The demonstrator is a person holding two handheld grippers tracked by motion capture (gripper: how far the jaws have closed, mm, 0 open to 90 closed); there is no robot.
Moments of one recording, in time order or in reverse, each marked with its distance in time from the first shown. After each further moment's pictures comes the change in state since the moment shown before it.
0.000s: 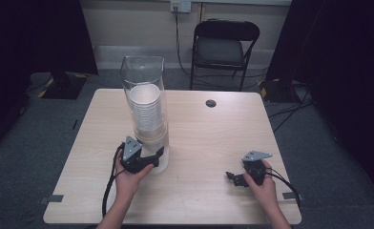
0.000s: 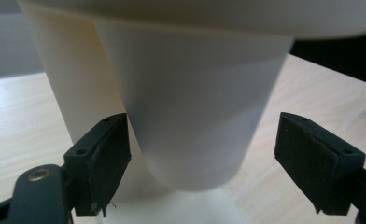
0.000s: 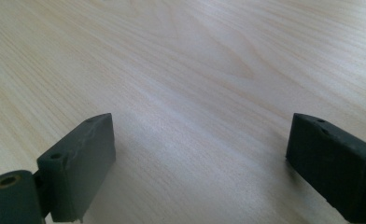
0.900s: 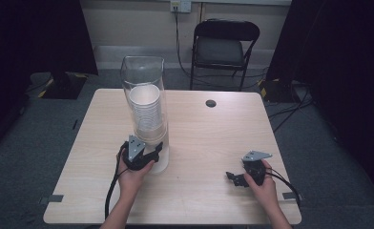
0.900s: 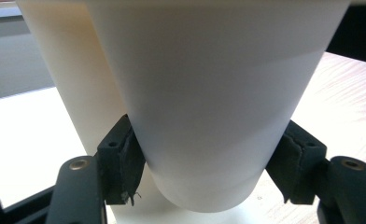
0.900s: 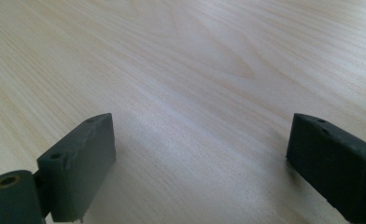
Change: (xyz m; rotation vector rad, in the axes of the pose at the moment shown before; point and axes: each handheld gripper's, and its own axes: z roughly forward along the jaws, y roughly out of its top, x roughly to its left) left arm 0.000 -0.004 0.011 -0.001 0.068 0.077; right arm 0.000 0.000 0.000 0.000 0.003 -0.002
